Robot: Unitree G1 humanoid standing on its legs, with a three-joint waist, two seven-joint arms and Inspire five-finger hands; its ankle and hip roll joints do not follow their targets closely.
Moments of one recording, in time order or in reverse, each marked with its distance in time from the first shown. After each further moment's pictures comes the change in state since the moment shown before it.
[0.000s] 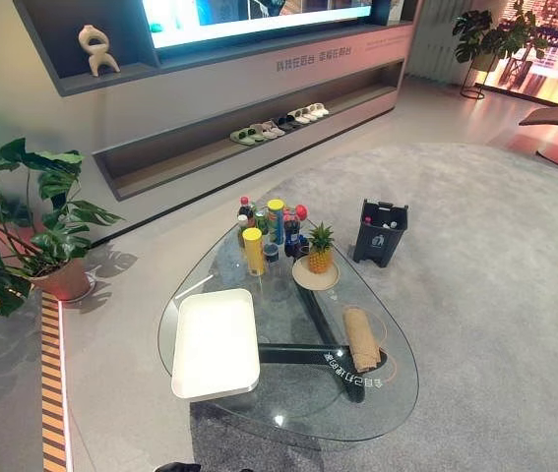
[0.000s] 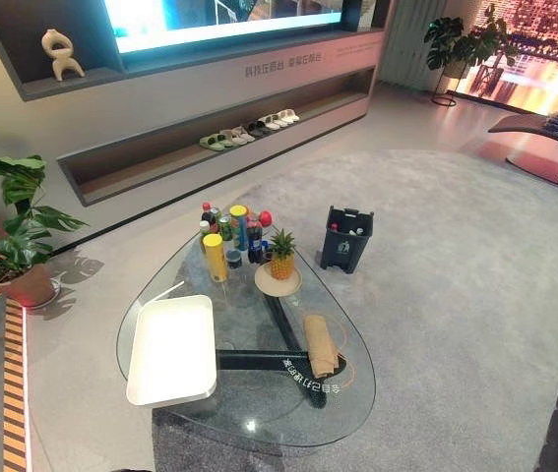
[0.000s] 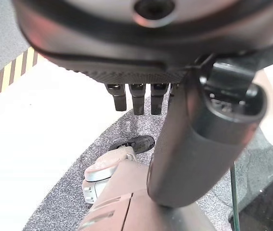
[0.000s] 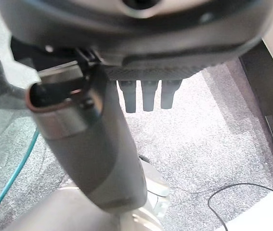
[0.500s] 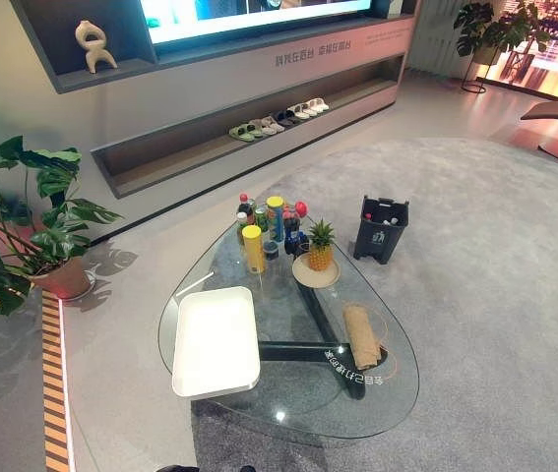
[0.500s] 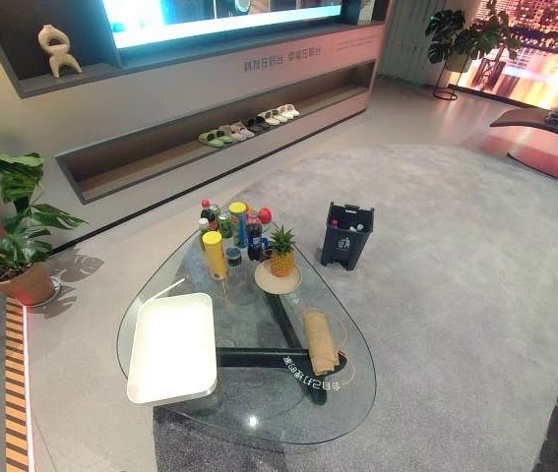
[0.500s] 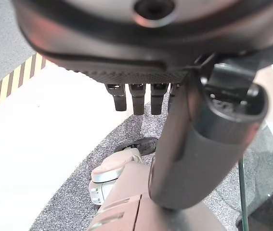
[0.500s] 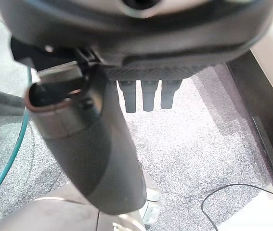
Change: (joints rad) left arm 0.003 -0.003 0.002 0.003 0.000 0.017 0.019; right arm -0.001 -0.001 -0.024 0.032 0.003 0.015 -0.039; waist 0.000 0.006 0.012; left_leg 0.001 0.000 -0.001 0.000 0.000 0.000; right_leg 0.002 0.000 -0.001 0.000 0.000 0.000
